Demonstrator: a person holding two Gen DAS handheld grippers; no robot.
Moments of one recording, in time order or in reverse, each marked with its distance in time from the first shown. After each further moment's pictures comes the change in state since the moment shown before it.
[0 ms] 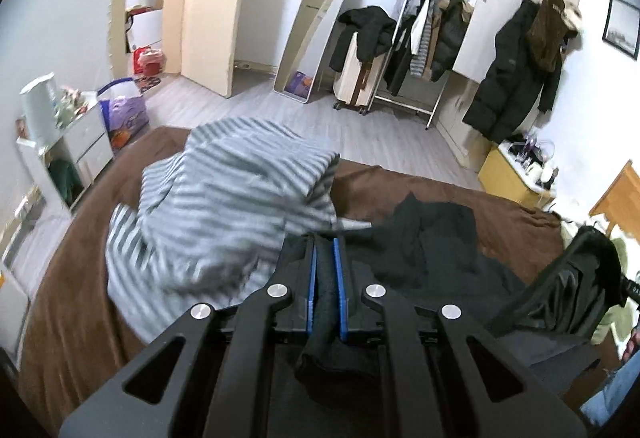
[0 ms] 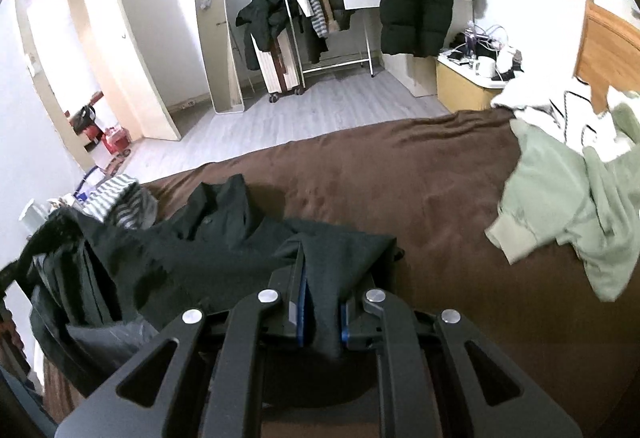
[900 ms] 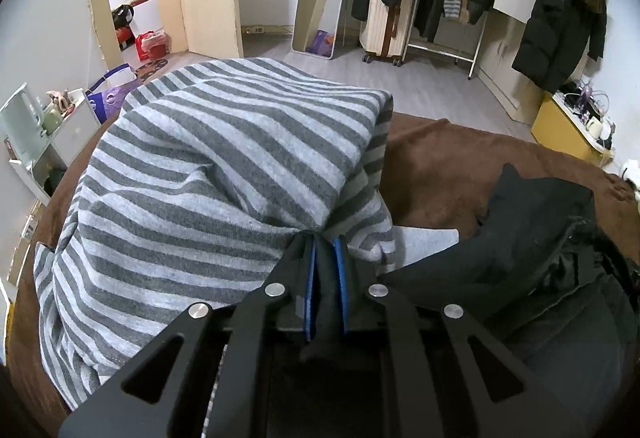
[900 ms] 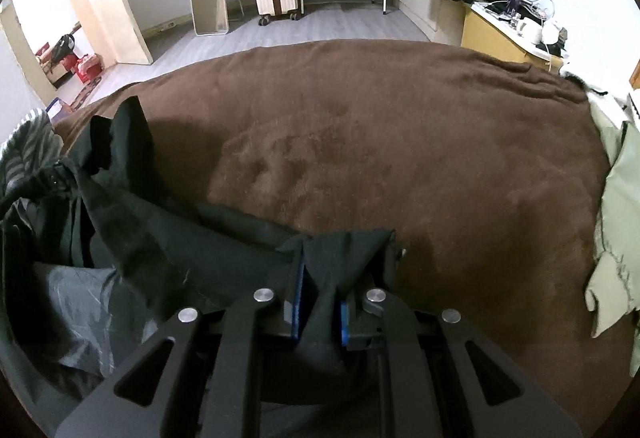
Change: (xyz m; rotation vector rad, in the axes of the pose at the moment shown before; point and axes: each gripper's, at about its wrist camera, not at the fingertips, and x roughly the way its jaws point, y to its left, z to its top) left arm 0.202 -0.006 0.003 0.073 0.149 0.155; right arm 0.262 -0.015 -0.002 -0.103 0.230 -0.056
